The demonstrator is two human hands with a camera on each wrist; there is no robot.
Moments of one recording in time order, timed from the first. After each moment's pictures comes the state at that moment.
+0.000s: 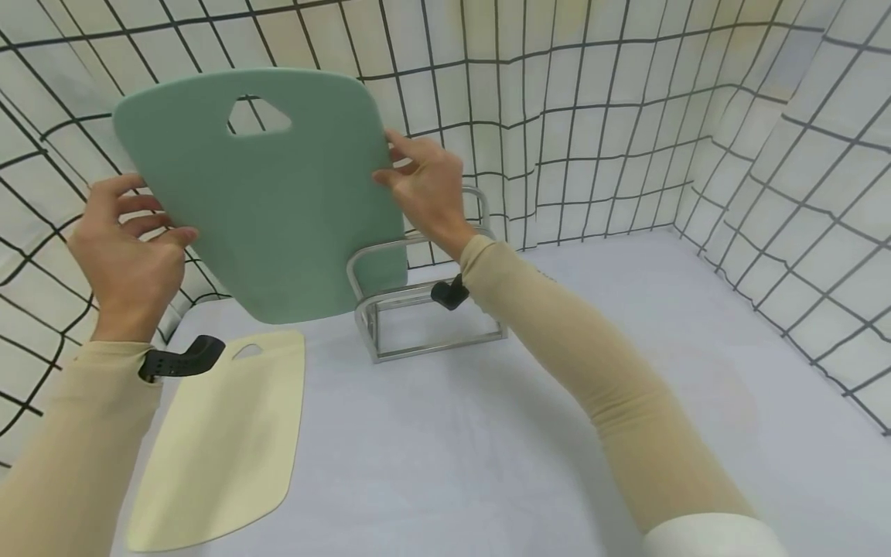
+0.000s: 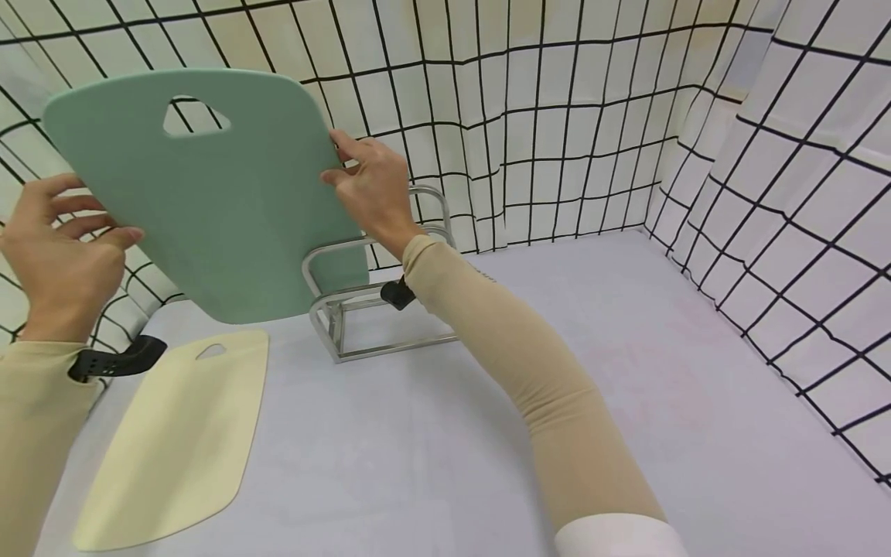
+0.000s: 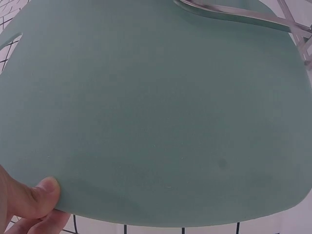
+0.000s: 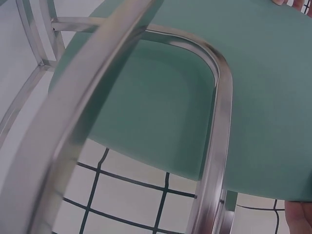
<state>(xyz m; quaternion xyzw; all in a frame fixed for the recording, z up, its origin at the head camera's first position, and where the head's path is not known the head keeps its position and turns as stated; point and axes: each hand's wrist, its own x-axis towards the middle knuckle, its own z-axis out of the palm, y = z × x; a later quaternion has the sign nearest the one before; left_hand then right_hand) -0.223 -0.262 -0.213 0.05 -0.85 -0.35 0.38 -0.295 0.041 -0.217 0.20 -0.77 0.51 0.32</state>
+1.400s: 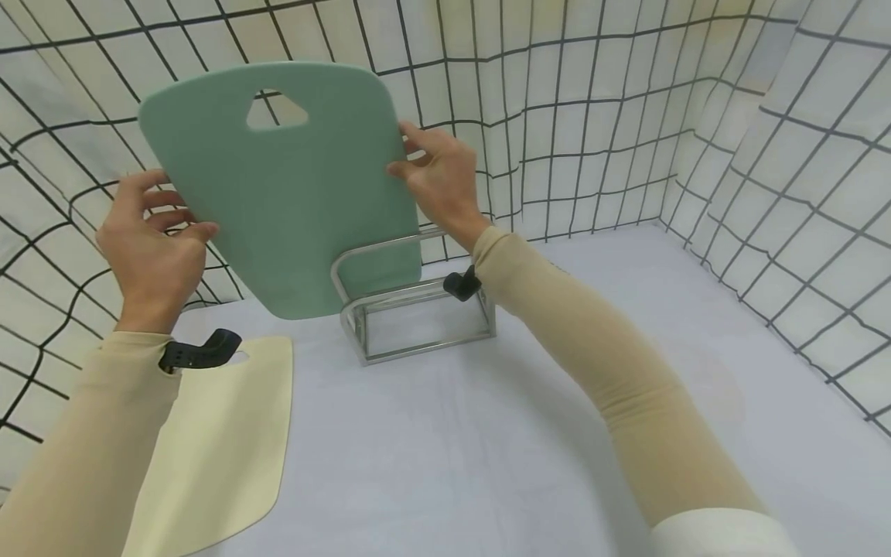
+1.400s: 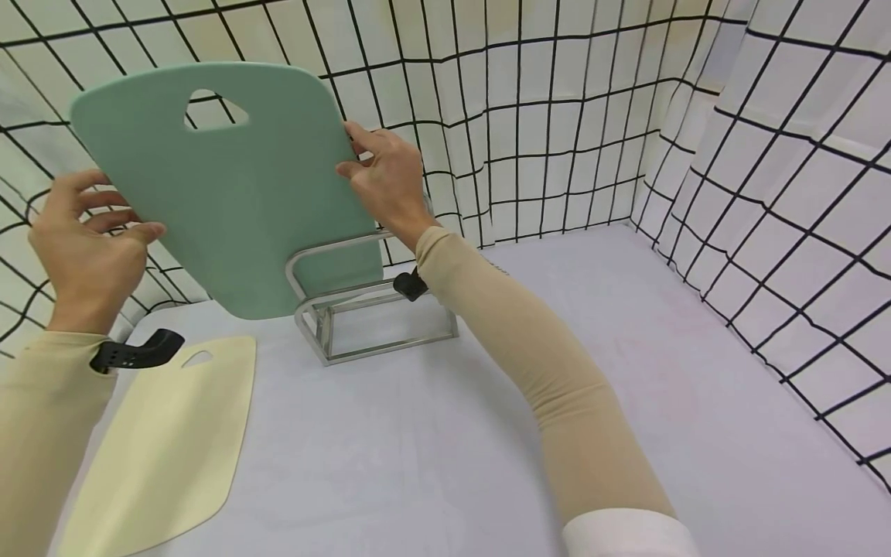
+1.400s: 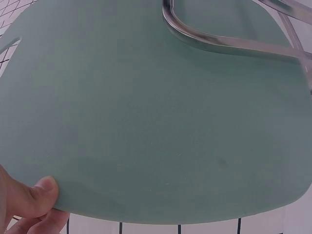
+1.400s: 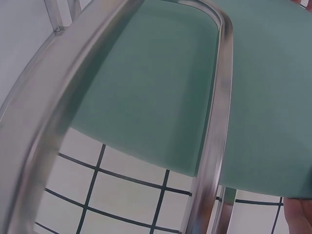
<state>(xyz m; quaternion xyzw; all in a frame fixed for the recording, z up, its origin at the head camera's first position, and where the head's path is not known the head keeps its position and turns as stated) -0.242 -0.230 -0.217 -0.01 -0.85 -0.35 0.39 -0.302 0.079 -0.214 0.18 -0.79 0.49 0.33</state>
